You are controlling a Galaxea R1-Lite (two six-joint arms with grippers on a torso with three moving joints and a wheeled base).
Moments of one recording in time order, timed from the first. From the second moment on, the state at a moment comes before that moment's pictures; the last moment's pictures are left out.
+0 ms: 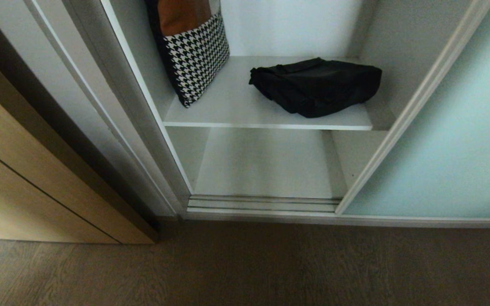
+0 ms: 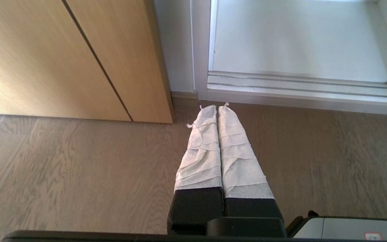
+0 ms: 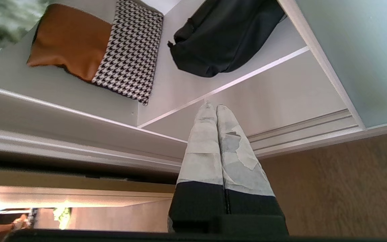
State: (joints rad) left arm 0.02 0.00 0.00 -0.01 0.00 0.00; right arm -0.11 1.10 -1.43 0.29 0.33 0.75
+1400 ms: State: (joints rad) left arm 0.02 0.00 0.00 -0.01 0.00 0.00; right arm -0.23 1.52 -1.59 0.10 0.40 0.86
